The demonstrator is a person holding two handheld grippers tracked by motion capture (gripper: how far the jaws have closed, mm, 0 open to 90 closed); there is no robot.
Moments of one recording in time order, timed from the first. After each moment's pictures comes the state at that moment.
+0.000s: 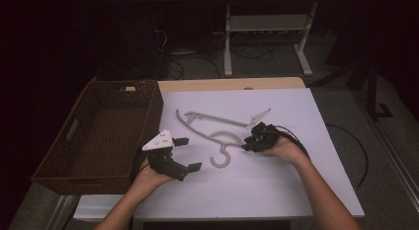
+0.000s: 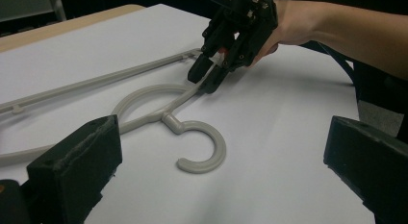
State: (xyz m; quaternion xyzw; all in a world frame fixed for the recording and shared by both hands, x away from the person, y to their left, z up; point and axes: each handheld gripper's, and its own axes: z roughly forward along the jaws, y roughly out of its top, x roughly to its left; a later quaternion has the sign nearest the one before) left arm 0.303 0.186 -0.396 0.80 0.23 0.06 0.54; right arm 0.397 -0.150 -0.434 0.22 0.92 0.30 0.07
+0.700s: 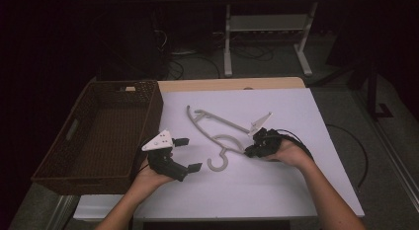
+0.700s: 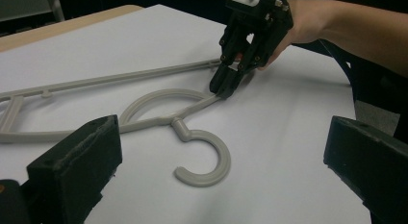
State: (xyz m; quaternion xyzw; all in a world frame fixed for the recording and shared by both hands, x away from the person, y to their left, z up) left arm 0.302 0.186 -0.395 0.80 0.23 0.06 0.55; right arm 0.378 -0.152 -0.429 0.17 0.94 0.29 0.03
